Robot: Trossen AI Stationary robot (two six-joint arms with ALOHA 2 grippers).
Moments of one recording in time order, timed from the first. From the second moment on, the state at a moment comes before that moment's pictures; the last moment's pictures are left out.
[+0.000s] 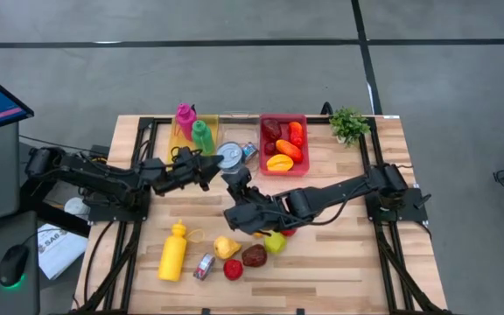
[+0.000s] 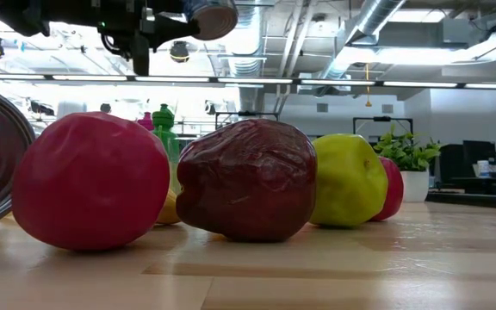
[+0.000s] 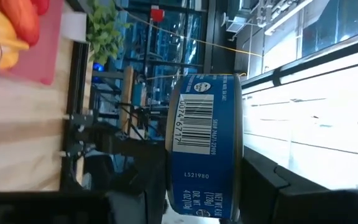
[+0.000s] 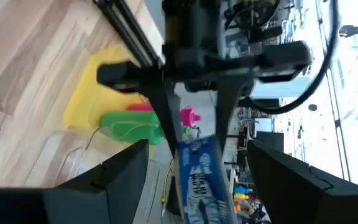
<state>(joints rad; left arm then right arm) -0.06 1.03 0.44 0.74 -0.46 -1.63 0.33 2.00 1.96 -0.54 0.94 -0.92</state>
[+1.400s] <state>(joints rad) 0.06 1.34 0.44 0.76 -0.52 -1.50 0.35 1.61 1.96 -1.05 1.20 0.19</state>
